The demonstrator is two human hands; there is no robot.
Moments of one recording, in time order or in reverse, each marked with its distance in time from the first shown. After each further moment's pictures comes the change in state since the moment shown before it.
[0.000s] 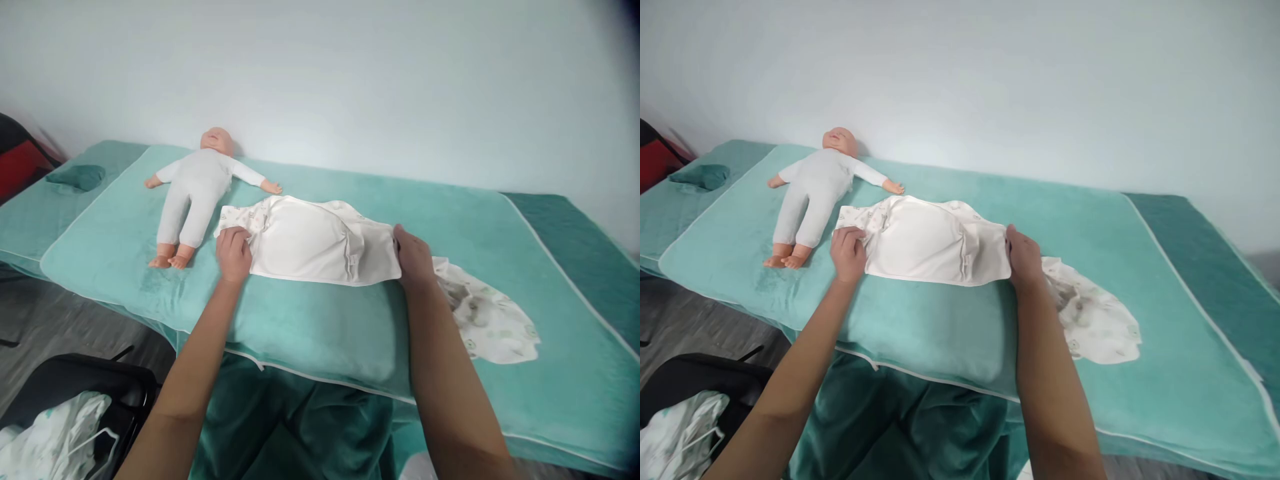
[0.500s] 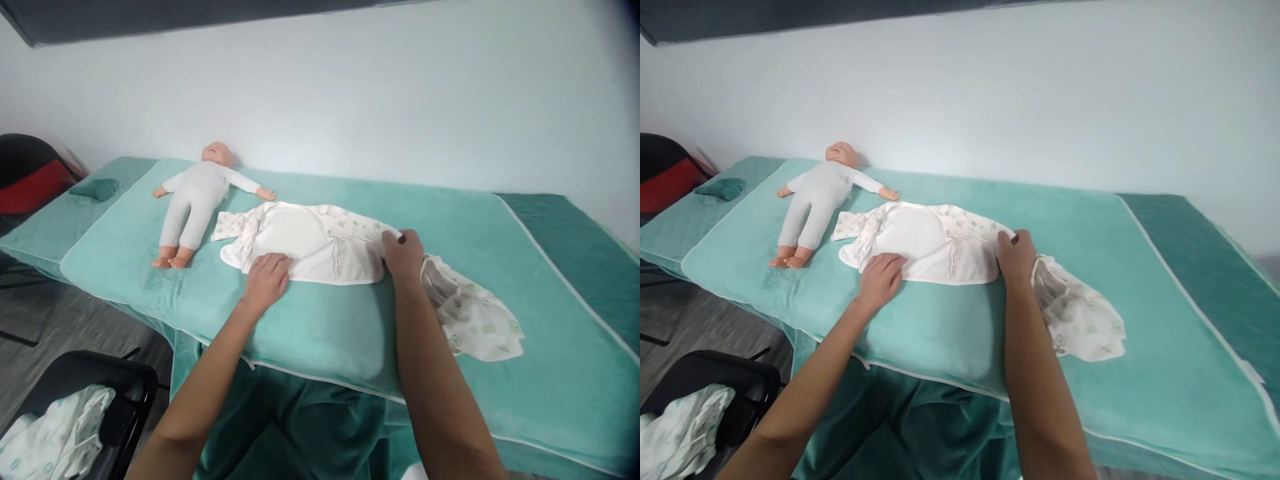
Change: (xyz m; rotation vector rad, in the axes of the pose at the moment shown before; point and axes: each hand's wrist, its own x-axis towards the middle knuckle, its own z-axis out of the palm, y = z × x) left_hand -0.032 0.112 -0.007 0.060 -0.415 0.281; right_hand 0.030 0.025 -0.013 -0.353 0.191 -0.106
